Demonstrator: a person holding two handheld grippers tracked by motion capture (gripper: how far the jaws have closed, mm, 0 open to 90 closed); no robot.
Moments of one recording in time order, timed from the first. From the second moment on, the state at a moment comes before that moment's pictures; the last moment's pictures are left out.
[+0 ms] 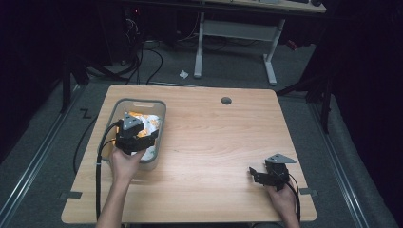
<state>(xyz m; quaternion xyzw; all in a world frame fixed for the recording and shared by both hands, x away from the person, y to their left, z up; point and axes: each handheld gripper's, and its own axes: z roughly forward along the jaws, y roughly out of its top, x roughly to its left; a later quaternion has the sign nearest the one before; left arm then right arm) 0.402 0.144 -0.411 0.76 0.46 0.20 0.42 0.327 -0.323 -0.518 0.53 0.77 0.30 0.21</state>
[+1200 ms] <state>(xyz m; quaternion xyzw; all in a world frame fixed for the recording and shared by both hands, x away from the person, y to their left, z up) 0.381 0.090 -0.435 0.78 0.43 0.14 0.44 0.327 -0.323 -0.518 0.53 0.77 0.30 0.21</state>
